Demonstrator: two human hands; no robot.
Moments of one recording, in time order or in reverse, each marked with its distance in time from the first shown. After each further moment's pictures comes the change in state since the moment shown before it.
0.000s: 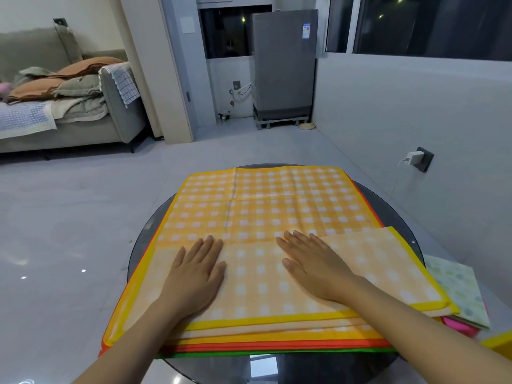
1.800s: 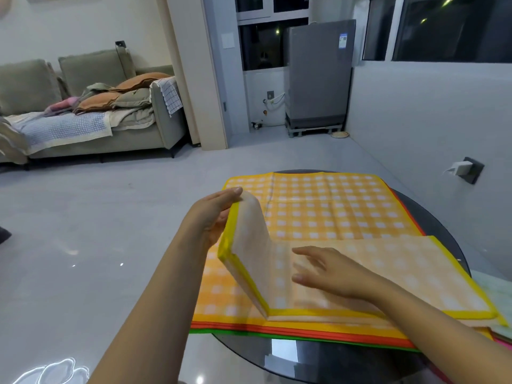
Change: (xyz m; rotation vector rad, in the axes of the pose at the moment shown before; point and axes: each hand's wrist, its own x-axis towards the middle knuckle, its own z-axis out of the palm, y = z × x) left_hand -0.002 0.006 -0.127 -1.661 0.152 -0.363; right_hand -0.014 -0.054 -0.030 0.500 -0.074 -0.010
